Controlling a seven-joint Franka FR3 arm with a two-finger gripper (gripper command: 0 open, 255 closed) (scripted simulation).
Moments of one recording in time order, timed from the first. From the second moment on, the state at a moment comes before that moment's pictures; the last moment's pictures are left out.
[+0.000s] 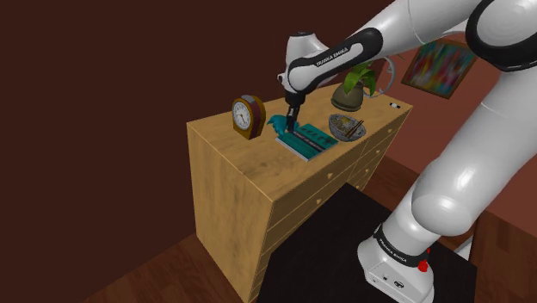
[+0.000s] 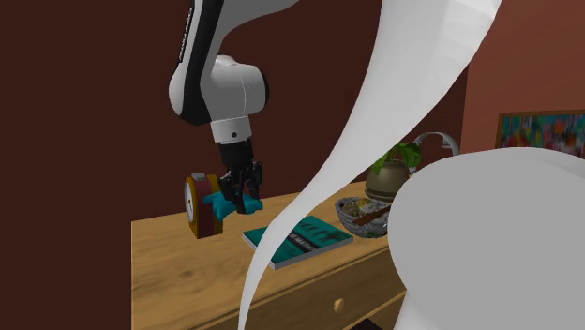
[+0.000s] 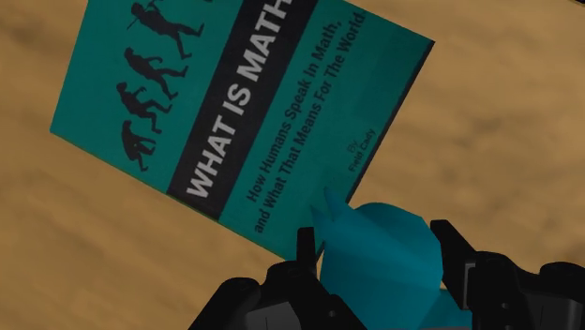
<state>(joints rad) 0.01 0.00 -0.14 -2.25 -0.24 2.24 -0.46</state>
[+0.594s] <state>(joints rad) 0.02 -0.07 -0.14 -2.19 -0.23 2.12 -0.47</state>
